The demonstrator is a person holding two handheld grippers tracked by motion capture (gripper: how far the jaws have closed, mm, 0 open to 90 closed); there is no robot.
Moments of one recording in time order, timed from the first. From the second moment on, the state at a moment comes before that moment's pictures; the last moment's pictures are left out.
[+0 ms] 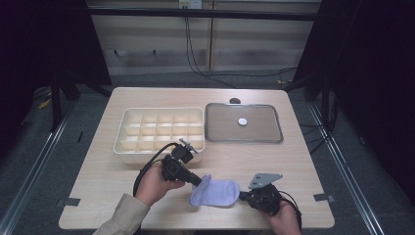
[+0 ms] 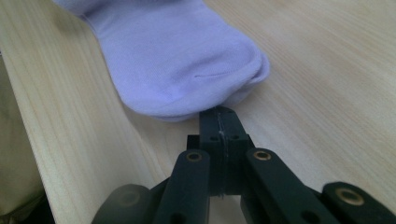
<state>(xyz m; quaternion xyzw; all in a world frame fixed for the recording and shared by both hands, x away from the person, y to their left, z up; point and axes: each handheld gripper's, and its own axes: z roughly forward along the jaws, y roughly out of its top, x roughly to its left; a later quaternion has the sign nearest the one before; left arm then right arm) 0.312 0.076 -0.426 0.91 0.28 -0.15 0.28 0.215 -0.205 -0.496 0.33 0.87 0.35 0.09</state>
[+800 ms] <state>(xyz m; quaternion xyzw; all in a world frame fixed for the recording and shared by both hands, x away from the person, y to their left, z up) 0.314 0.076 -0.418 0.90 0.28 -0.16 0.29 0.219 -0.195 -0.497 0.33 0.87 0.36 0.08</state>
